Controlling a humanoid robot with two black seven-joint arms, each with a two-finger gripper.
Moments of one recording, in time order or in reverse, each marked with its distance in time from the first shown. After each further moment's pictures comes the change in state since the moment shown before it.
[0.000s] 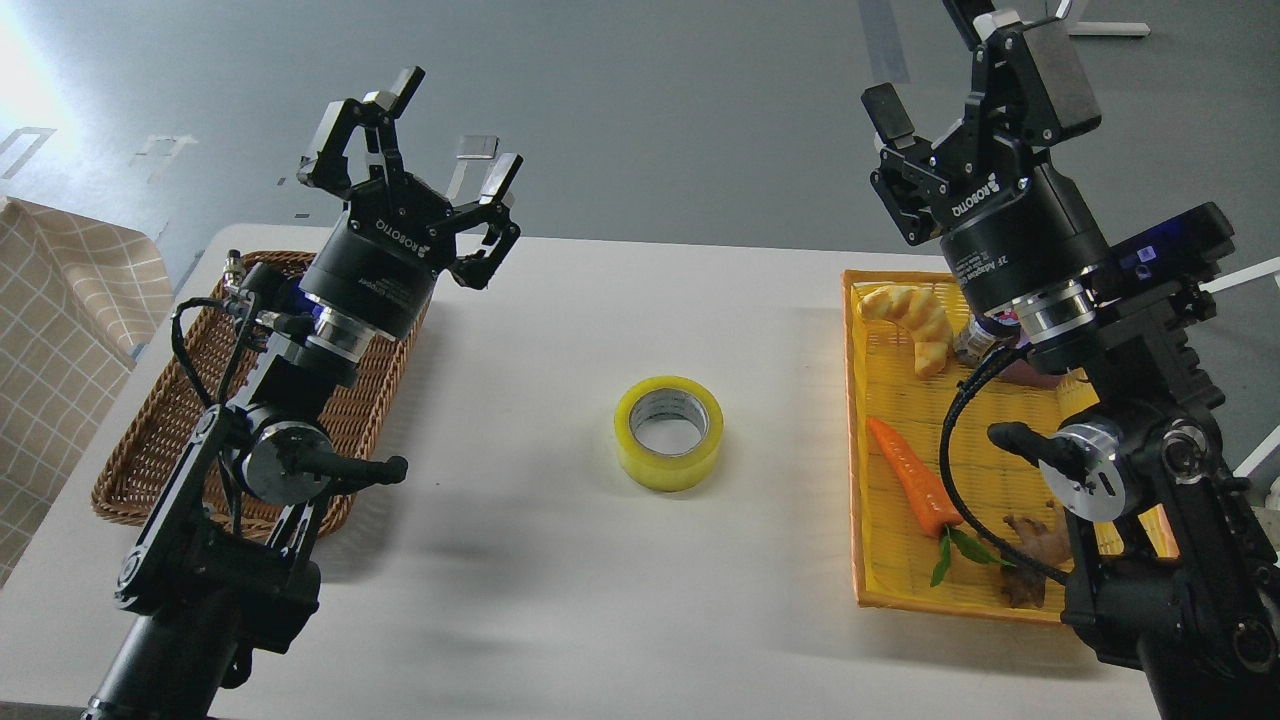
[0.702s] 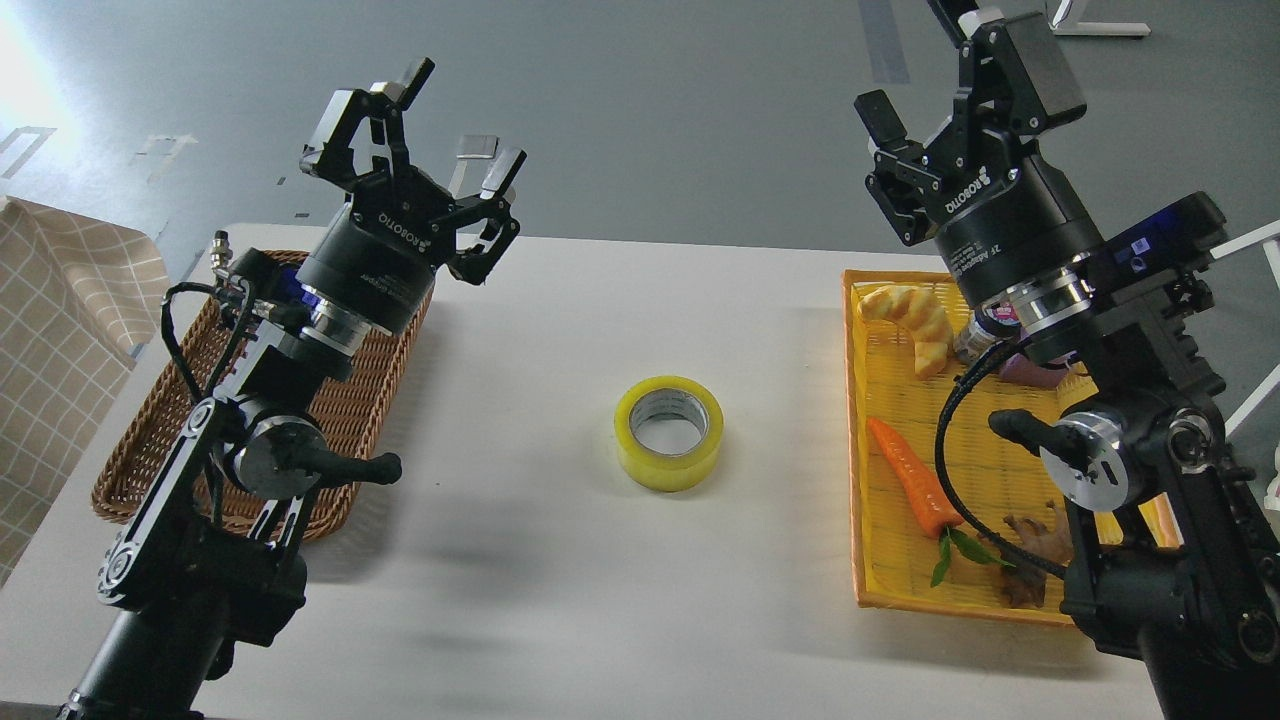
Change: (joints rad) left arm -0.021 0.067 0.012 -0.024 0.202 -0.005 -0.001; right arm 0.023 0.000 -0.009 0.003 0.020 -0.011 -0.084
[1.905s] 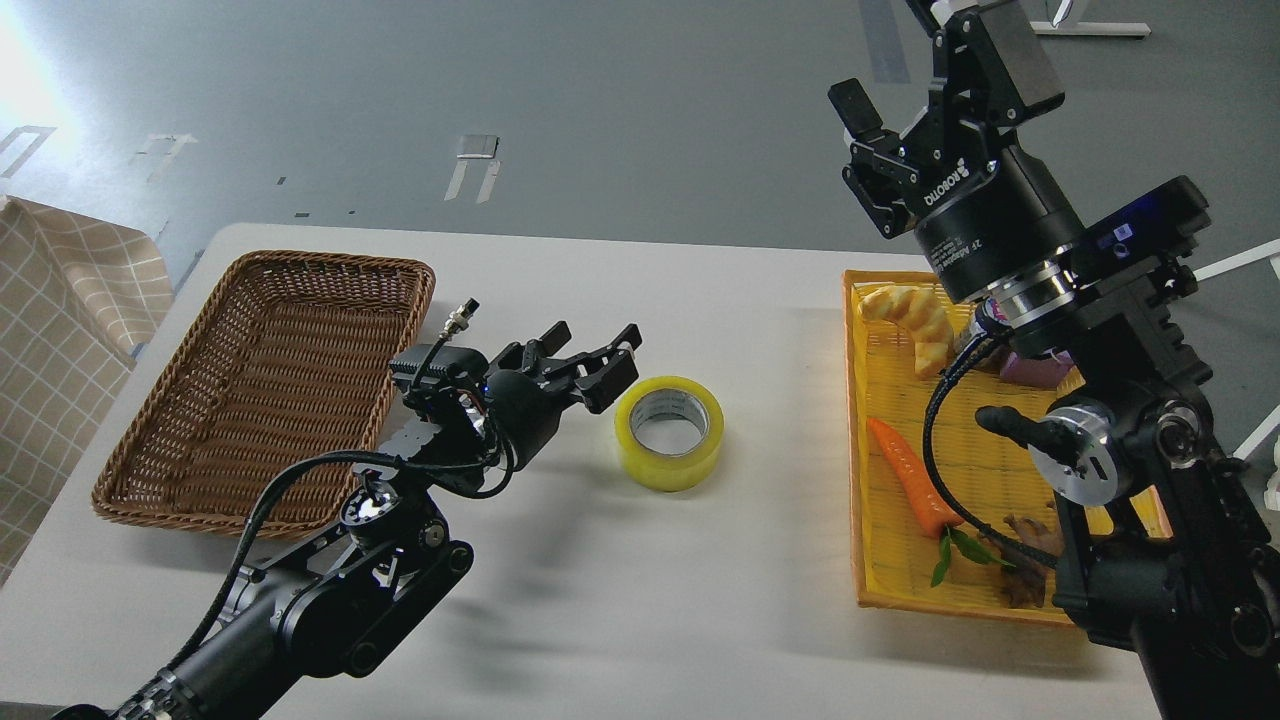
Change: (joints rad) left arm -0.044 -0.034 0.470 0.286 1.312 0.463 0.064; right arm 0.025 0.000 -0.026 0.008 -0.001 0.009 0.006
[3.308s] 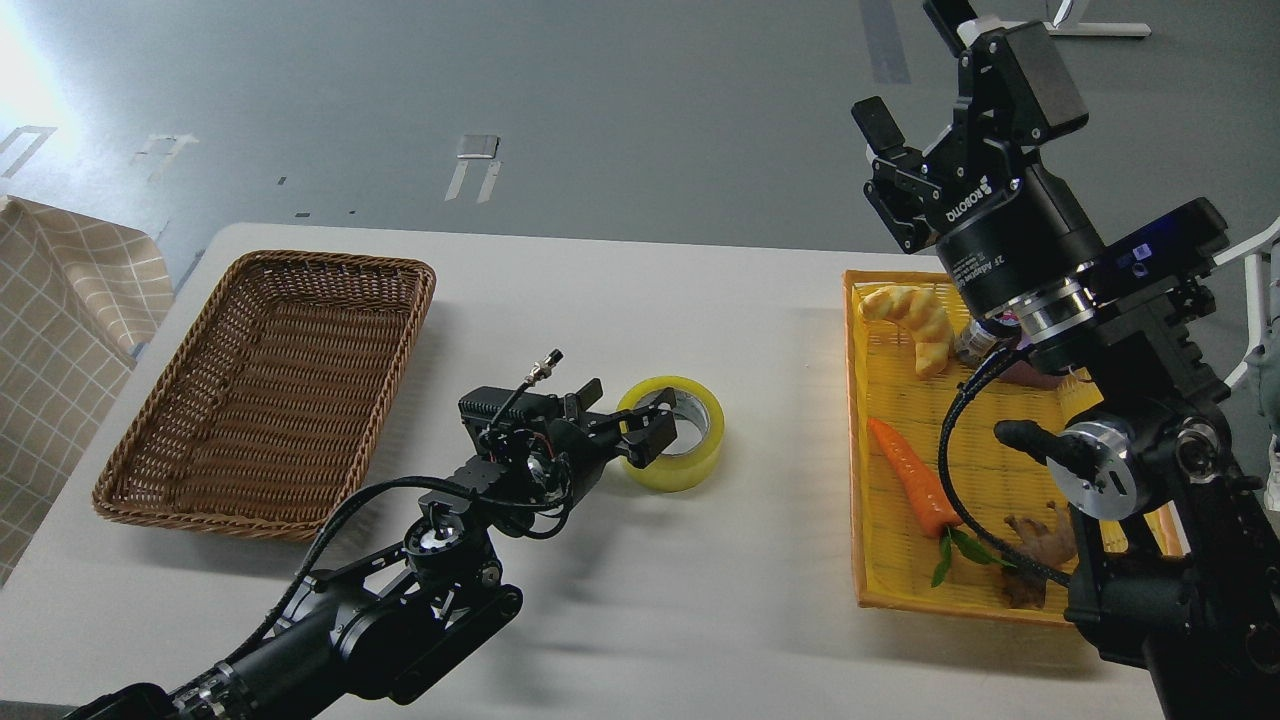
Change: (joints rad) left arm -0.046 -0.052 0.201 0.115 0.000 0.032 0.112; right arm -0.047 0.000 0.050 0.002 0.001 0.022 0.002
